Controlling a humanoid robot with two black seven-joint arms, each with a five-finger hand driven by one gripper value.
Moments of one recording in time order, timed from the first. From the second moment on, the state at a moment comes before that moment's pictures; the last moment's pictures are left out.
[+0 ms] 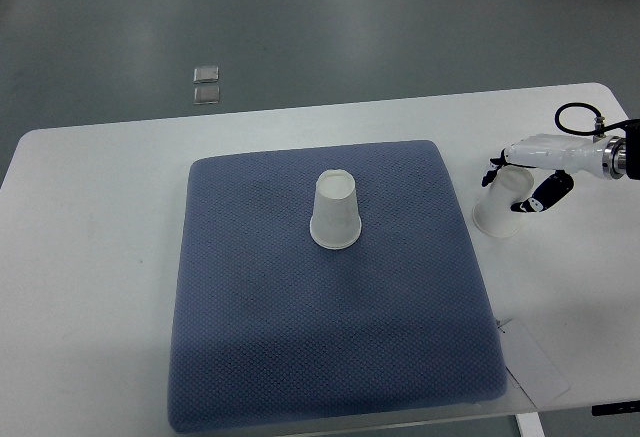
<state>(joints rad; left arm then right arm) -0.06 0.00 -0.05 -0.14 0.05 0.18 -0.04 0.89 -0.64 0.26 0.74 -1.70 0.14 0.60</state>
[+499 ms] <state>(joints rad) -0.06 0.00 -0.05 -0.14 0.05 0.18 -0.04 1.02 -0.68 0.28 0.75 -1.61 0.16 0.59</state>
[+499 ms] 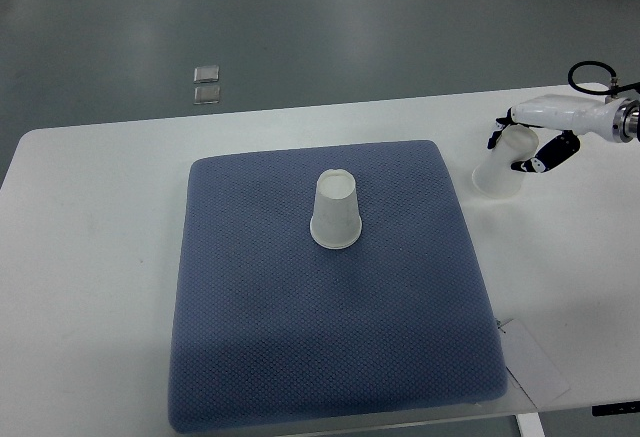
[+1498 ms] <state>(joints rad) -0.06 0.00 -0.05 -0.14 0.05 0.18 -0.04 1.42 -0.57 0.27 1.06 -1.40 0.42 0.57</state>
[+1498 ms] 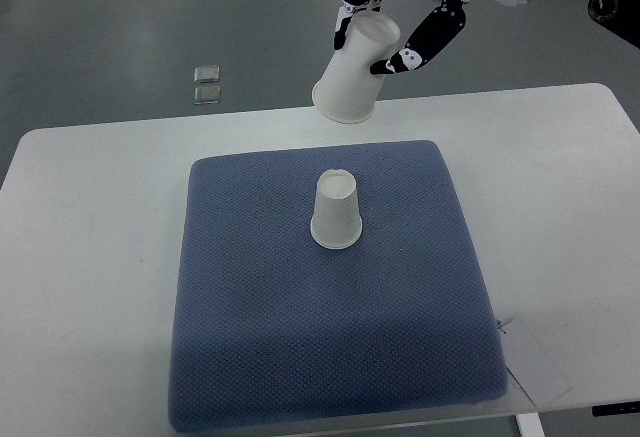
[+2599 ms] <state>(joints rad) -0.06 0.00 -0.05 -0.14 0.05 0.18 -0.04 1.32 -0.42 0.19 1.07 -1.50 0.40 0.52</state>
